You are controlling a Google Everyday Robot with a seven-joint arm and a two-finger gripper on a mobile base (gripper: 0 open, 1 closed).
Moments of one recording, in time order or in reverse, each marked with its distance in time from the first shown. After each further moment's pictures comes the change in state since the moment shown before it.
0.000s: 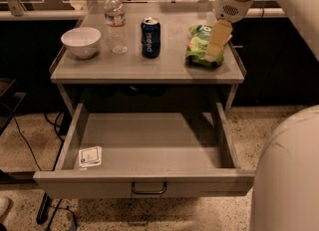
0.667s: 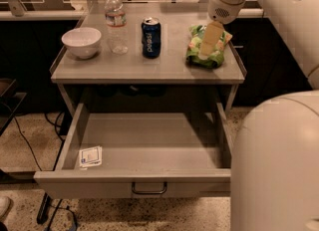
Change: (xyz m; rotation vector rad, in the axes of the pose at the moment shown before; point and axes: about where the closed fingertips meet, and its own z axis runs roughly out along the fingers) arm -0.016 -0.023 0.030 0.011 -0.026 0.024
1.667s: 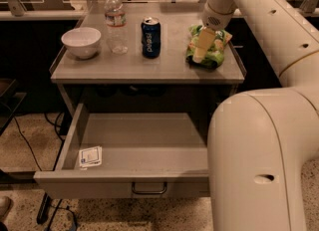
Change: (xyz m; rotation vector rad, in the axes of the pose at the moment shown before) arm -0.006 -0.020 0.056 -0.026 -0.006 0.036
